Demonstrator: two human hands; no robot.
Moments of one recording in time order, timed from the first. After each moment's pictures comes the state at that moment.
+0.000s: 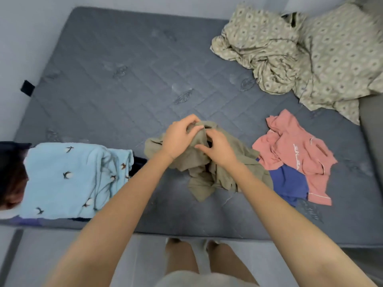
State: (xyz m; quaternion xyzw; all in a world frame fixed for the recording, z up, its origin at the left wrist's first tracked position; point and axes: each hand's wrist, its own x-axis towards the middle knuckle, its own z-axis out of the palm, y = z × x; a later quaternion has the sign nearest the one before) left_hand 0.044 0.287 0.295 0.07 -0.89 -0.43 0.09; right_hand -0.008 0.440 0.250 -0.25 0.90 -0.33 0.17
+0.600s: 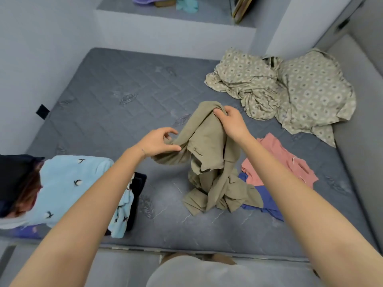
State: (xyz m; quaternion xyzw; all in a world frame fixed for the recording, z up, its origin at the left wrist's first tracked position) left_hand 0.075 0.234 0.378 0.10 -0.91 -0.38 -0.12; right_hand -0.050 0.454 0.414 -0.14 0.85 -0.49 0.13
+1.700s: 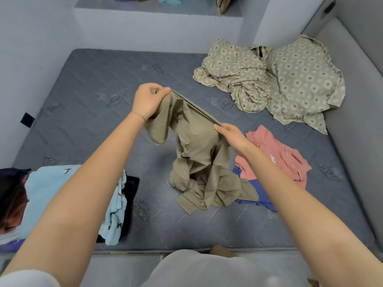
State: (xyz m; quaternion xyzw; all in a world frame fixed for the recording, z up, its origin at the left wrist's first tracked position) left_hand -0.023 0.247 0.433 0.19 -0.84 -0.50 0.12; right_hand -0.053 0.515 0.374 -0.07 0.77 -0.56 0.29
